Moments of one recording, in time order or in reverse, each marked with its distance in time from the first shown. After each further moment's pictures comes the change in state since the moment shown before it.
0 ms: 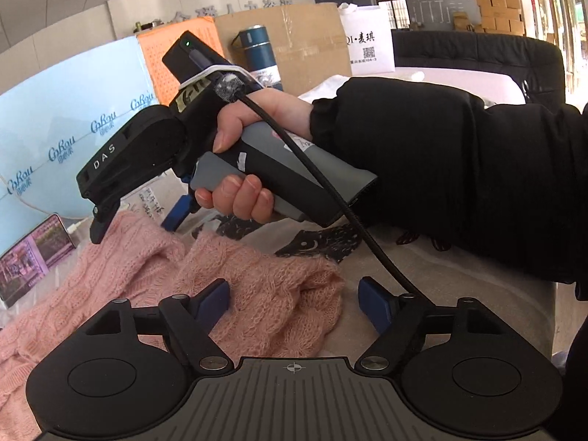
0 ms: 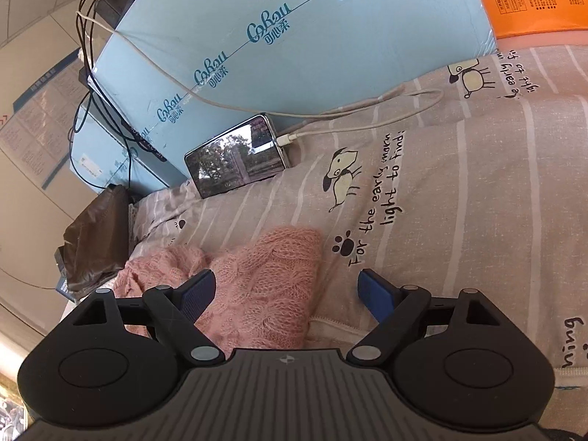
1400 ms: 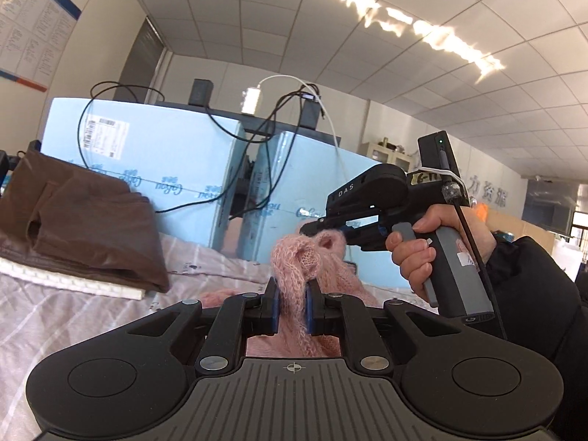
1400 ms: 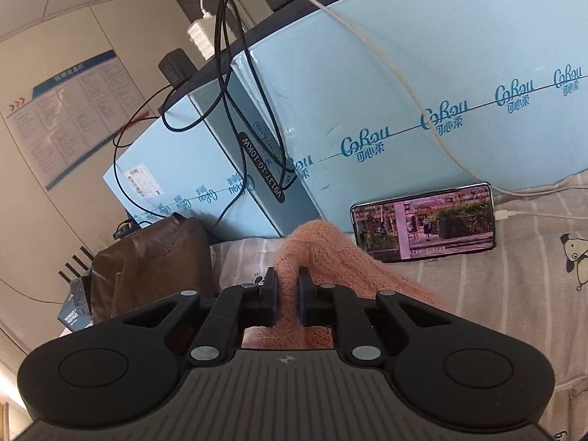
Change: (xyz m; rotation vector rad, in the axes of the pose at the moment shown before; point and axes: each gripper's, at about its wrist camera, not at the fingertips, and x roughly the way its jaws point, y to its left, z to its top) left arm -0.210 0.160 -0.150 -0.685 -0.480 0.532; right arm 0.105 0.237 0.018 -0.143 -0.160 -0.077
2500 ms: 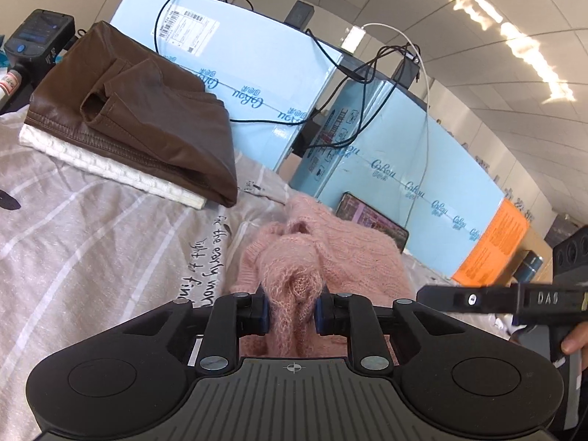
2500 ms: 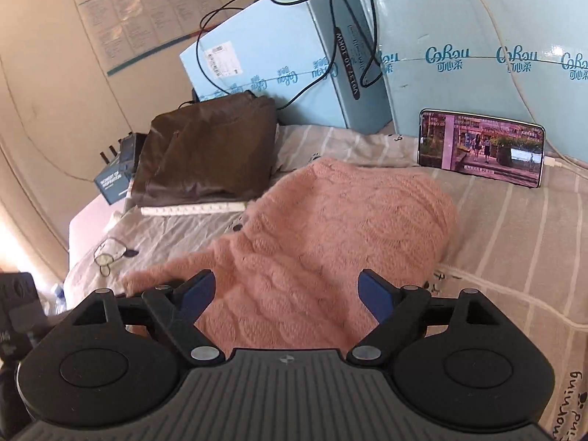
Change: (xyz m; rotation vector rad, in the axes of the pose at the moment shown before) left arm 0.021 0.067 -0.022 -0.294 0.171 0.008; right arm -0.051 0.003 -0.096 -0.304 0.210 0.168
